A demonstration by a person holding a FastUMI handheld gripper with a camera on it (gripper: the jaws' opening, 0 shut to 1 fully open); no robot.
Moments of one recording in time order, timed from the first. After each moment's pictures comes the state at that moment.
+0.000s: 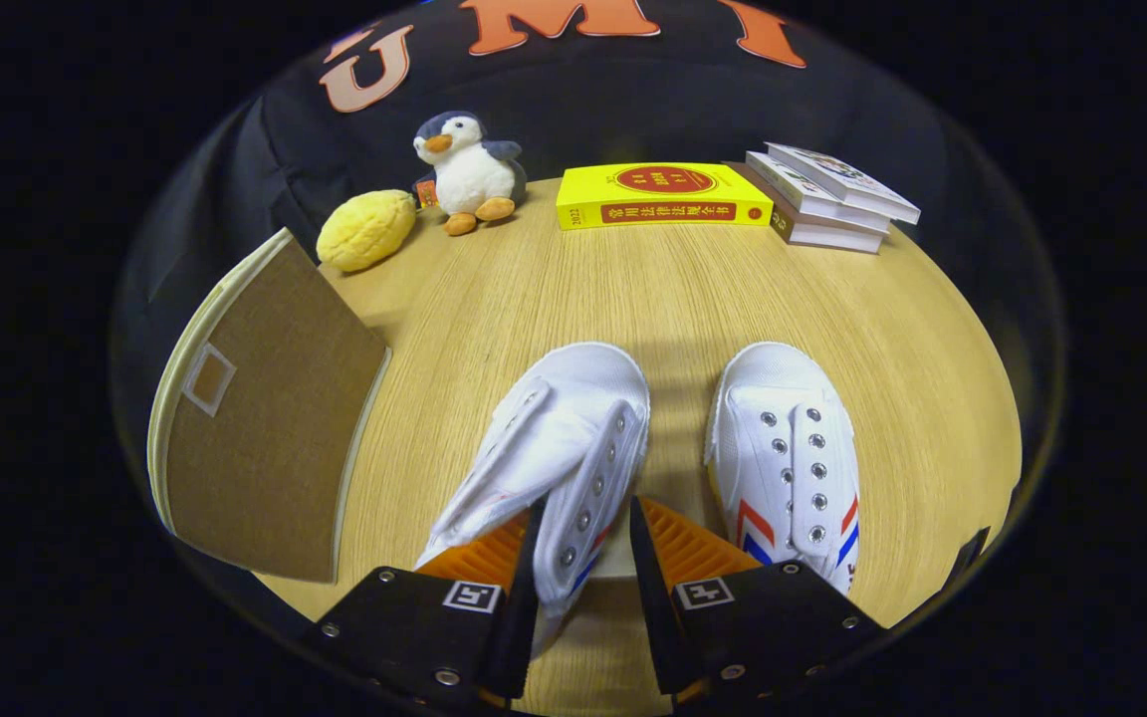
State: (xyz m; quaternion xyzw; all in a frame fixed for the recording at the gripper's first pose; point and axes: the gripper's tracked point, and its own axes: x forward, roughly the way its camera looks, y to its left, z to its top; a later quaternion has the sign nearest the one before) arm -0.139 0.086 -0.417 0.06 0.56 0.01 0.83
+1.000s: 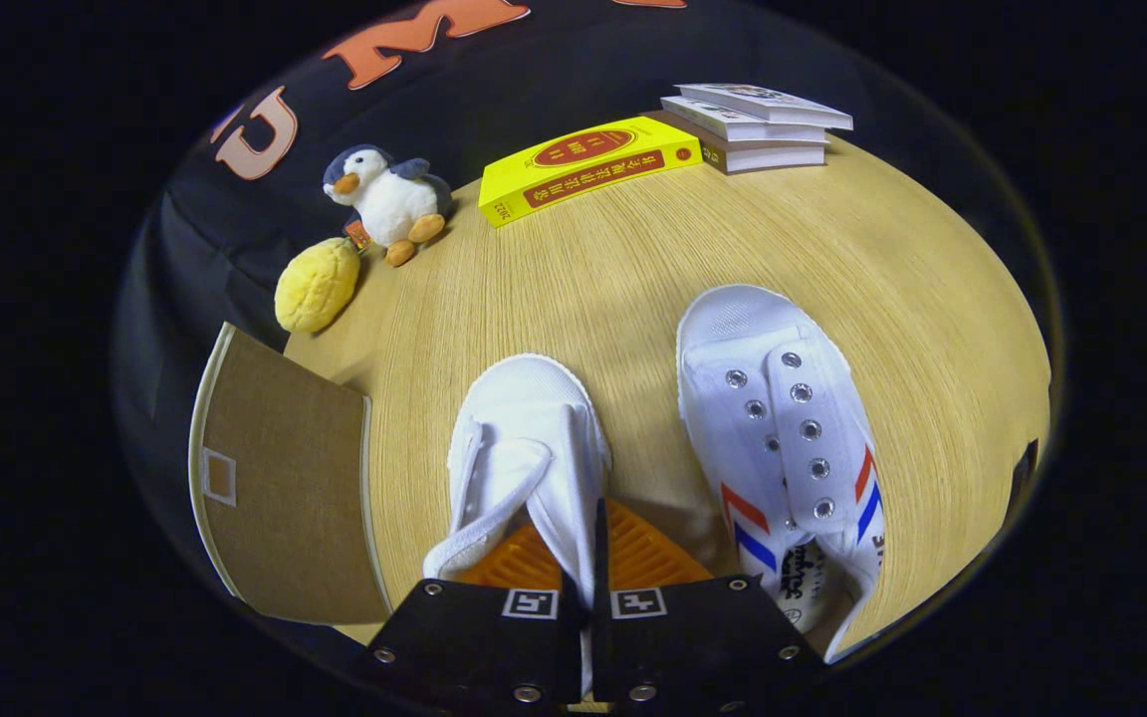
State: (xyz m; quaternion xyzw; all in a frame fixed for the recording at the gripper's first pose) arm -0.141 0.083 -0.419 0.18 0.58 -0.05 0.79
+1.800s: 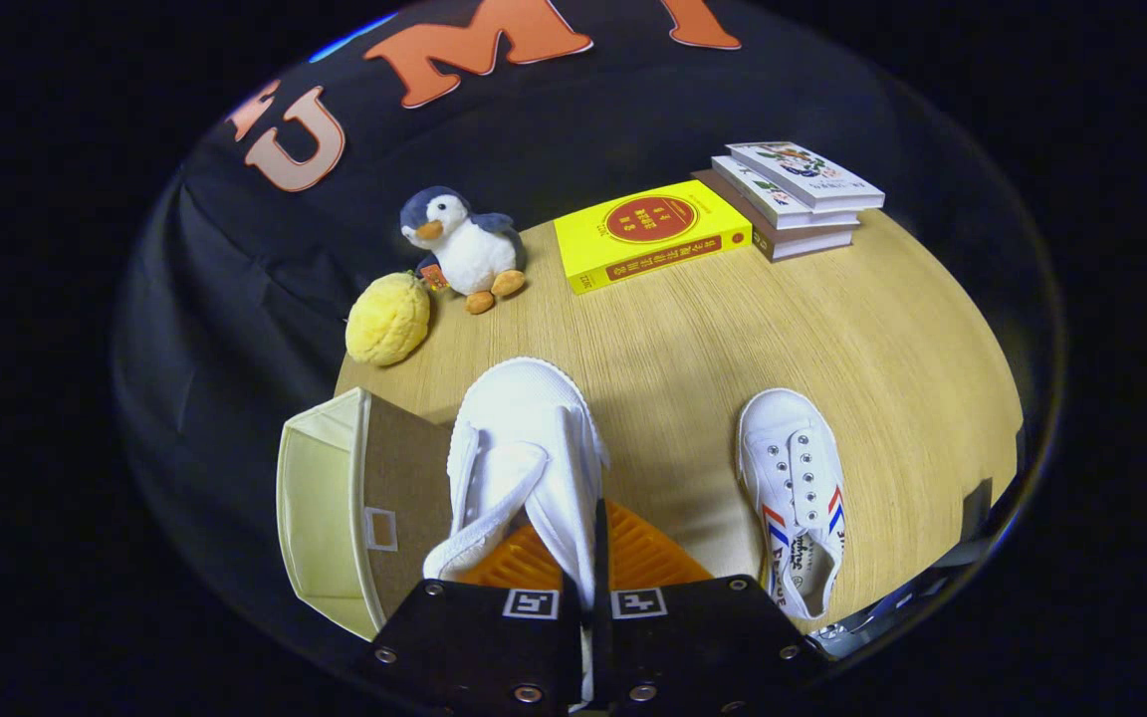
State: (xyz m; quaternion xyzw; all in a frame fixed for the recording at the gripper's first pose) arm -0.085 0.124 -0.292 0.16 0.57 -0.03 0.81
